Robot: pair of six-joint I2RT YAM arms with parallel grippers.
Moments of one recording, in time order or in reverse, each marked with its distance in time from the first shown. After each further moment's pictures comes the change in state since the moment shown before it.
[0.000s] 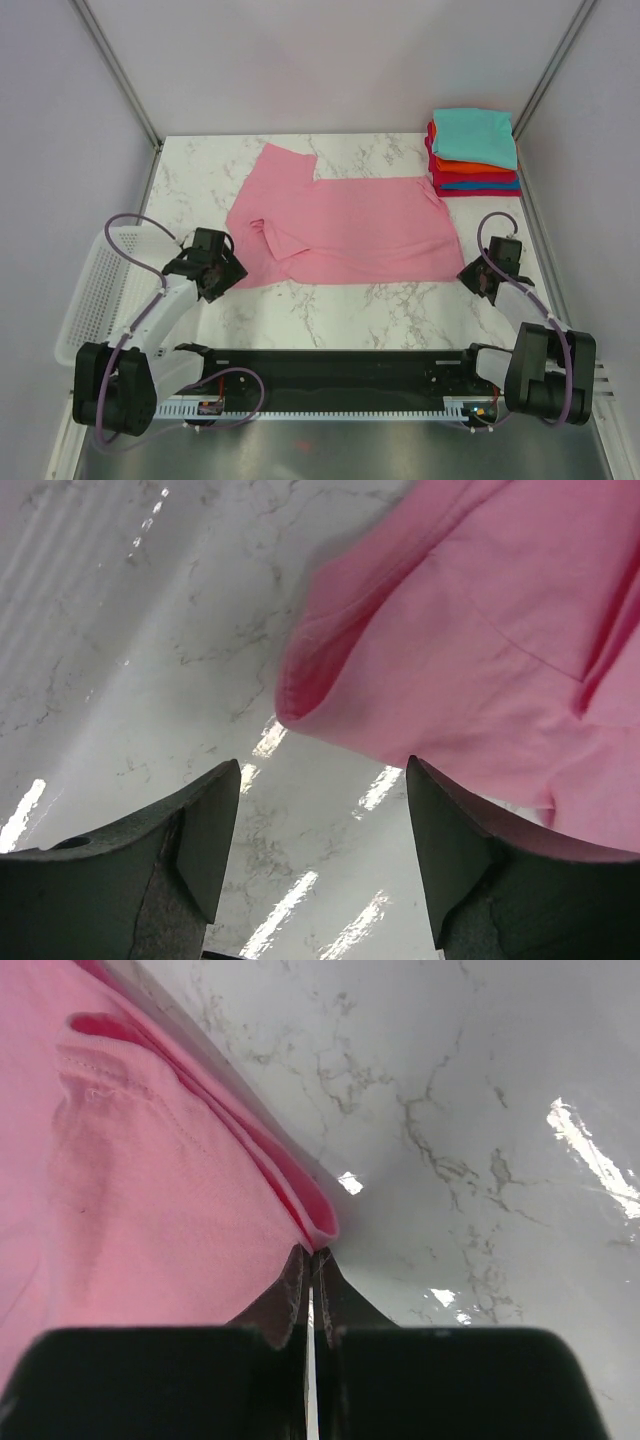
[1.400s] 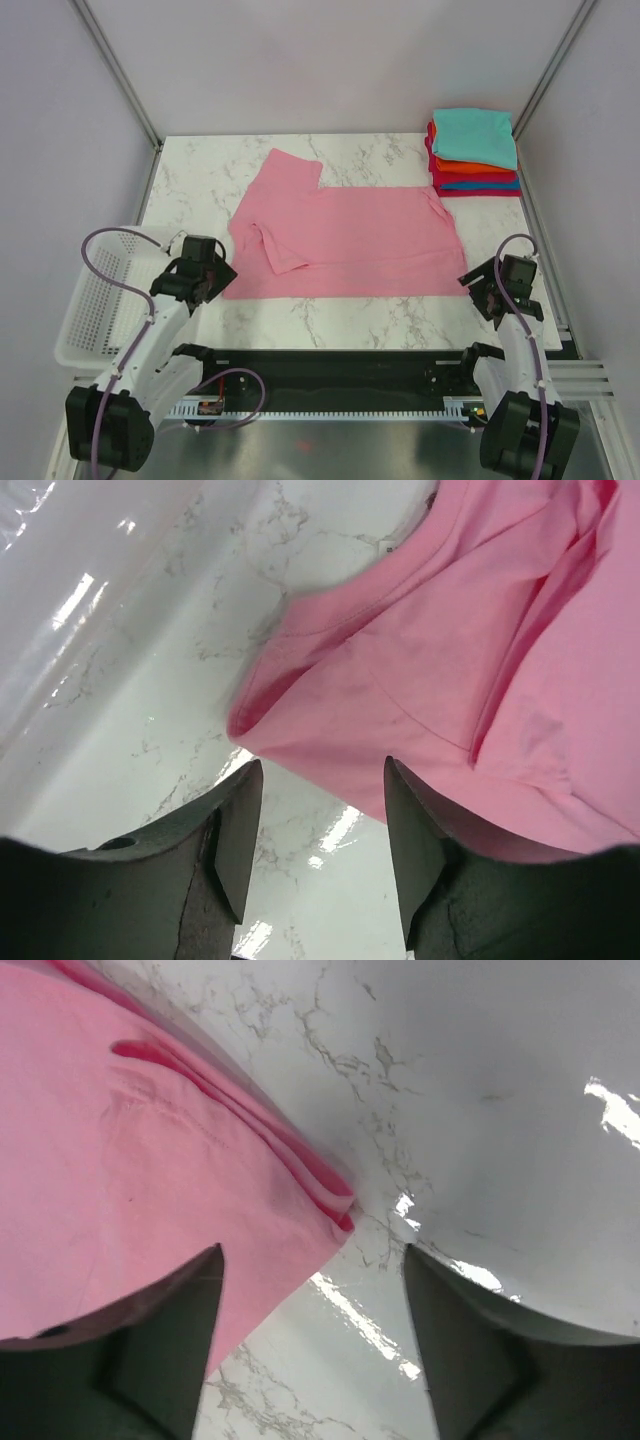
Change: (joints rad) left arm 0.011 -0.186 -0.046 -0.034 -0.065 -0.083; right arm -0.113 -0.359 -0.069 -0.266 -0.036 0.075
